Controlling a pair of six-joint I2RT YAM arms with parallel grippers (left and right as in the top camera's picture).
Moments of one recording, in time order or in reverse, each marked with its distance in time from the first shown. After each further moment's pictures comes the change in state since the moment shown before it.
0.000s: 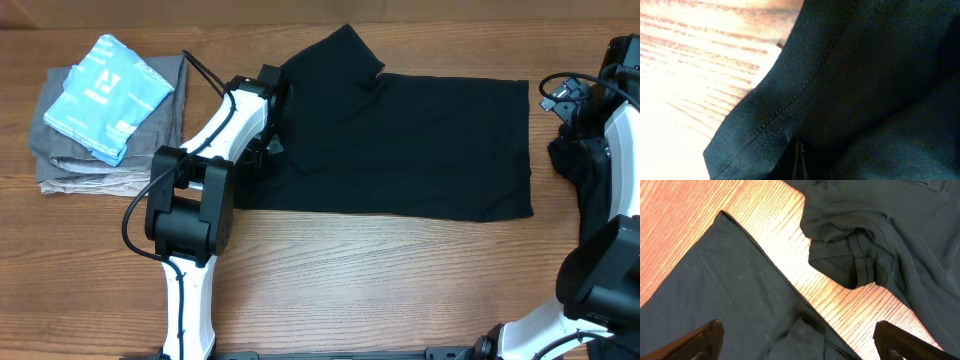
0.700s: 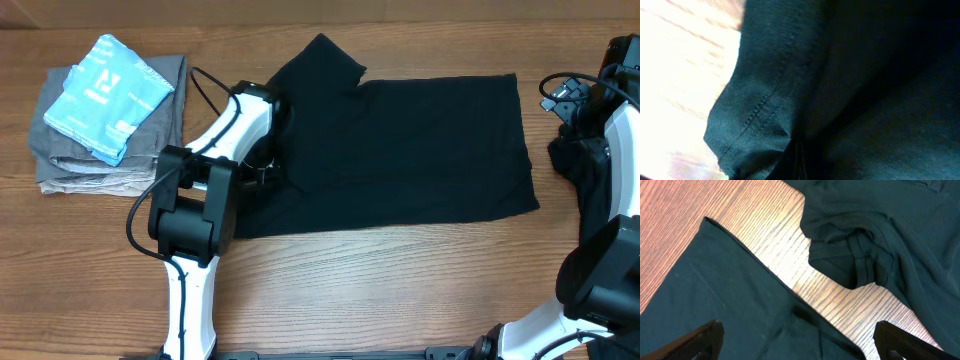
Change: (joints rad) left arm -0.022 0.002 -0.026 -0.215 0.147 -0.028; right arm 0.000 0.000 0.000 0.000 0.000 0.000
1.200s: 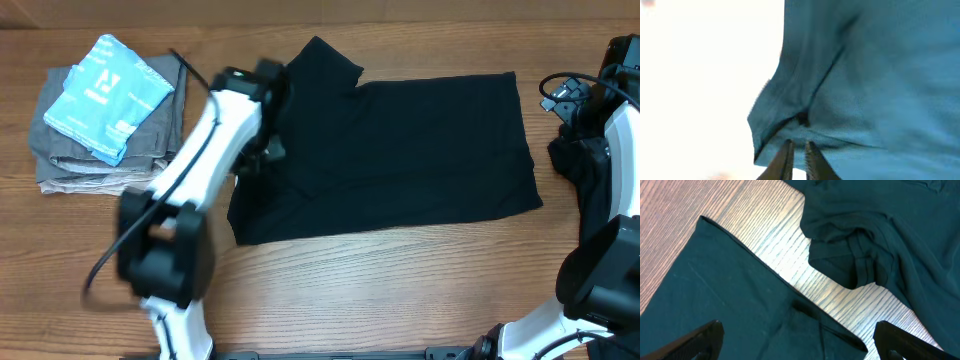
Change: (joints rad) left arm -0.021 -0.295 0.000 -0.002 -0.039 0.014; right arm 0.000 0.000 0.000 0.000 0.000 0.000
